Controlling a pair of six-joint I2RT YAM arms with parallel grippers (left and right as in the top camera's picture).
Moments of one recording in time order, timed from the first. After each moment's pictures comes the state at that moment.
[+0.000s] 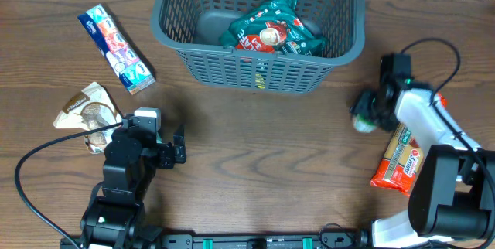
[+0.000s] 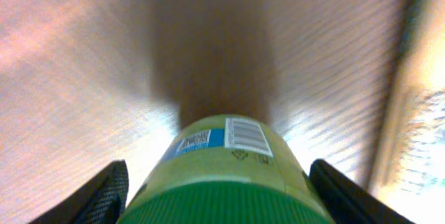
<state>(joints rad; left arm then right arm) -0.18 0.58 0.41 -0.37 -0.01 -0.10 -0.10 1.70 1.08 -0.75 0.05 0.43</state>
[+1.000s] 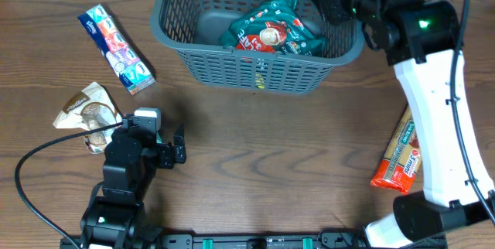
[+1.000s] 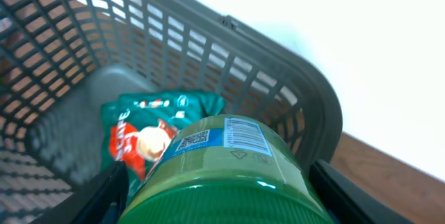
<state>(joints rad) -0.18 0.58 0.41 -0.37 -0.01 -0.10 0.25 1.72 2.03 -0.92 -0.02 -0.23</state>
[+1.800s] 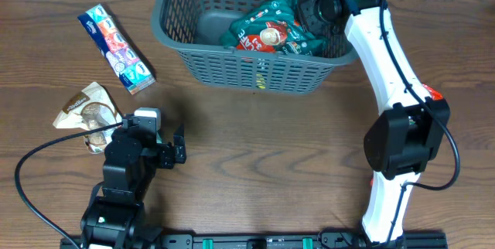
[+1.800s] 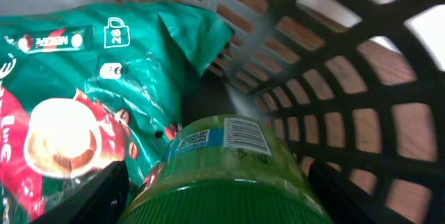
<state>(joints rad) -0.18 0.58 0.41 -0.37 -0.01 -0.10 0.21 2.13 2.03 -0.86 0.01 -0.21</state>
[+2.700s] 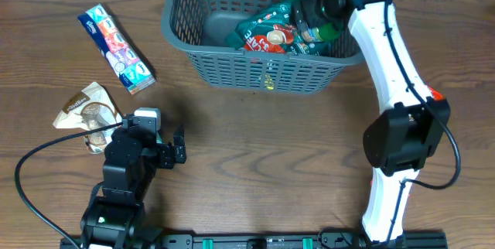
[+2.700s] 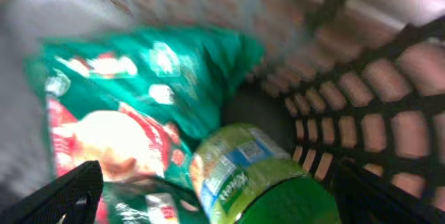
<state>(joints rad) -0.18 0.58 0.41 -0.37 -0.01 -0.10 0.21 2.15 2.19 -0.99 -0.07 -0.17</state>
